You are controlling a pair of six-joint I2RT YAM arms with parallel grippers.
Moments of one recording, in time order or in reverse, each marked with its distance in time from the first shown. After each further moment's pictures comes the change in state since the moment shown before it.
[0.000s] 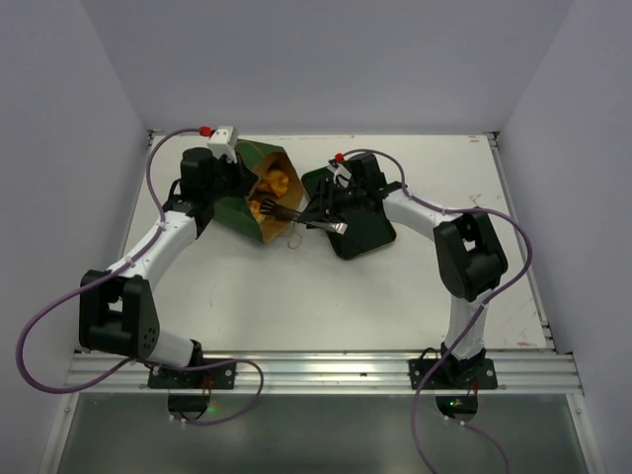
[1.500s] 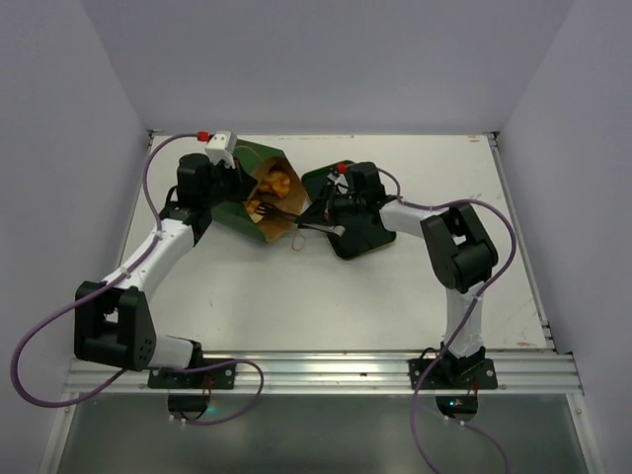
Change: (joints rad) left arm 0.000 -0.062 -0.051 0.005 0.018 0.001; right arm -0.010 0.085 -0.110 0.373 -0.128 0.370
